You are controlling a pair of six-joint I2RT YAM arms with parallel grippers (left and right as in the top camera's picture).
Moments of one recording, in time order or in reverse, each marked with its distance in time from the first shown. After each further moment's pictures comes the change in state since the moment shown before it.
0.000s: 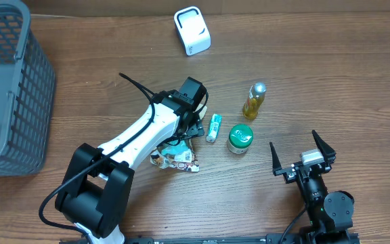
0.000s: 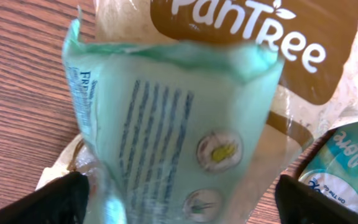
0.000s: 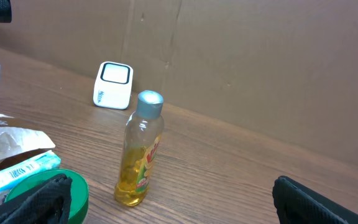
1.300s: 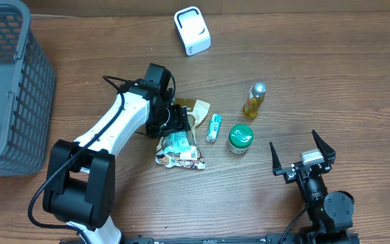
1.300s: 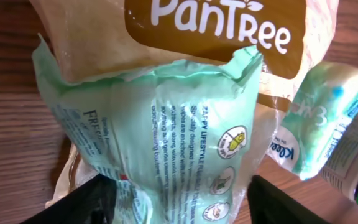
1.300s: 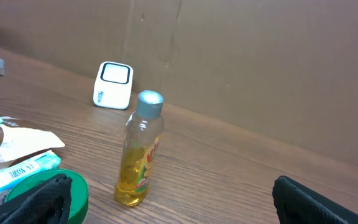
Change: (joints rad) left arm 0.218 0.000 0.000 0.016 0.443 0.363; right arm 0.000 0.000 0.000 0.000 0.000 0.000
